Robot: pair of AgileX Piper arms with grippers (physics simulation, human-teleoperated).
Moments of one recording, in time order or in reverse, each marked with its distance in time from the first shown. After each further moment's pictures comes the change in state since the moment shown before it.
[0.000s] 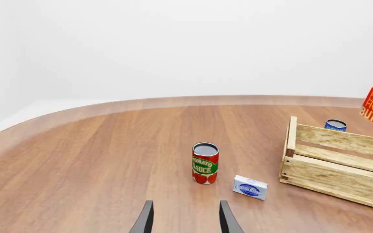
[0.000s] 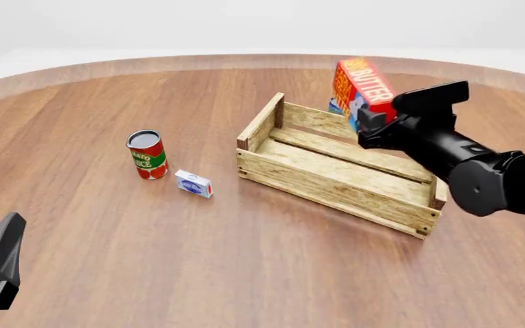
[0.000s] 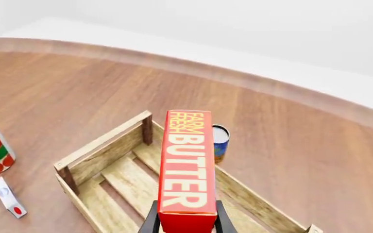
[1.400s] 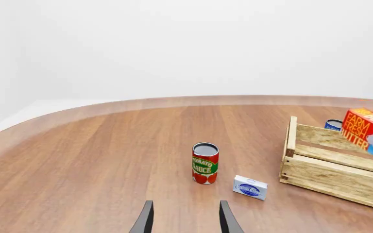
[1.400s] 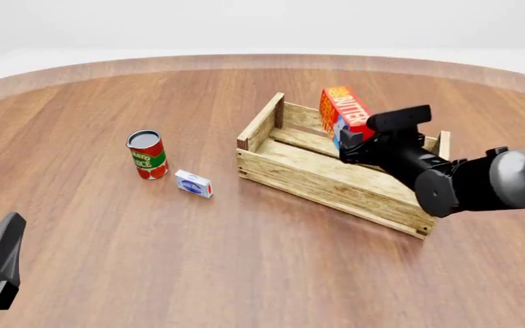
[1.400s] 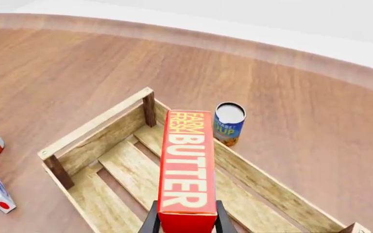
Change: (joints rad) left arm 0.000 0.000 0.000 0.000 0.000; right arm 0.015 0.230 -0.057 -0.085 0.042
